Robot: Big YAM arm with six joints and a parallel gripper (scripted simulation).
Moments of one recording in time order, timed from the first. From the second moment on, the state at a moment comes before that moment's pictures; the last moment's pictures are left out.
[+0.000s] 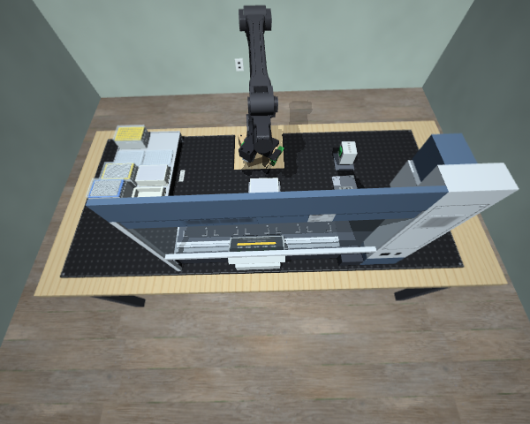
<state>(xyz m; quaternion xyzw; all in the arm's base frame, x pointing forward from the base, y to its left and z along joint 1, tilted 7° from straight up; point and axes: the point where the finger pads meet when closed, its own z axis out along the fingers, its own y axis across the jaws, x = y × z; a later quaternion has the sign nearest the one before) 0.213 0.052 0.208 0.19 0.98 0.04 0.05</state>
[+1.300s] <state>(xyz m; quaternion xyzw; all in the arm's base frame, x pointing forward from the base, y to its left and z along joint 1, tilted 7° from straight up) 0.212 0.051 0.208 0.50 0.86 0.06 0.03</state>
